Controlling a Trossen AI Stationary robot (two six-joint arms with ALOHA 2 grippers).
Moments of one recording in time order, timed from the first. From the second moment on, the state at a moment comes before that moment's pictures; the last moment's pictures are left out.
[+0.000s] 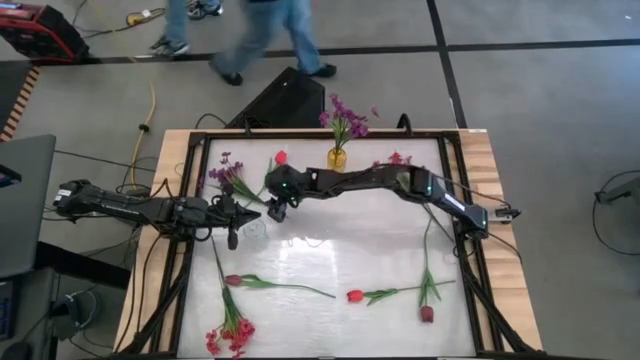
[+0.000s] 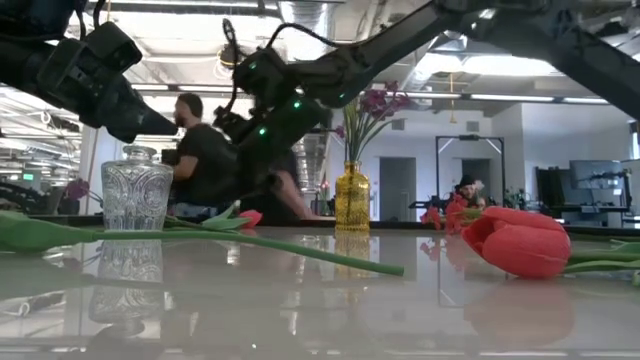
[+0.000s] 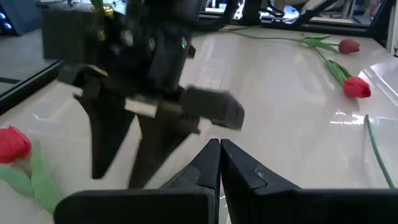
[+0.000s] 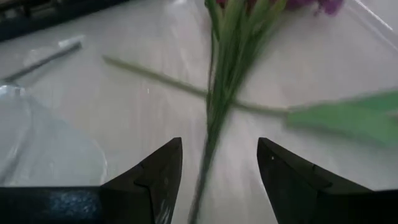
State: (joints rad) left arm -0.11 0.48 0.15 0.03 -0.30 -0.14; right arm -0.16 2.44 1.94 -0.15 -0.03 0.20
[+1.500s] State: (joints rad) left arm -0.11 0.48 0.15 0.01 -0.24 -0.14; right arm -0.17 1.98 1.61 -0.09 0.28 0.18
